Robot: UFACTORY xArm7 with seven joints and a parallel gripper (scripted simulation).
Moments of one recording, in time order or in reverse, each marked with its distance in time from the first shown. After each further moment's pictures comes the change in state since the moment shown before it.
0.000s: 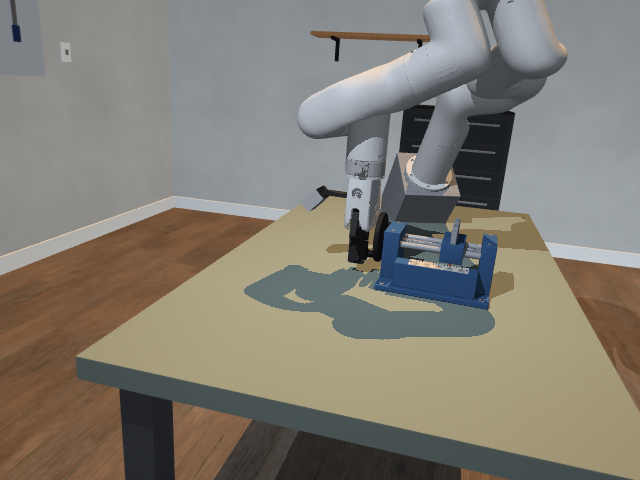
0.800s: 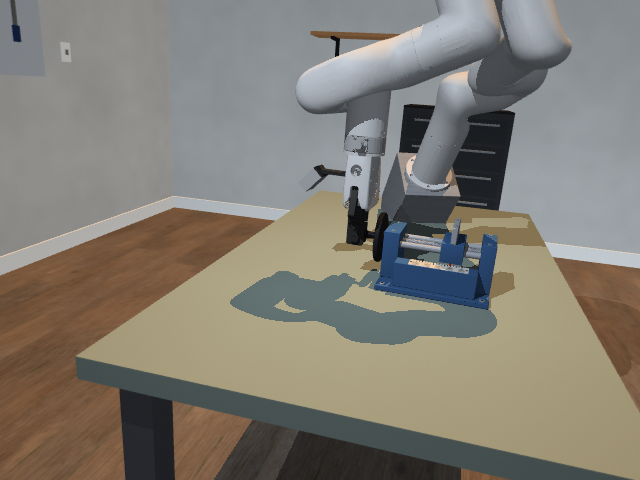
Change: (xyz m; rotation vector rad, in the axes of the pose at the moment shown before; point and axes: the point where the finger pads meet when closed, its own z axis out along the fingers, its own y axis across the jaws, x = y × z) arm 0.000 -0.023 -0.045 0.010 0.004 -0.001
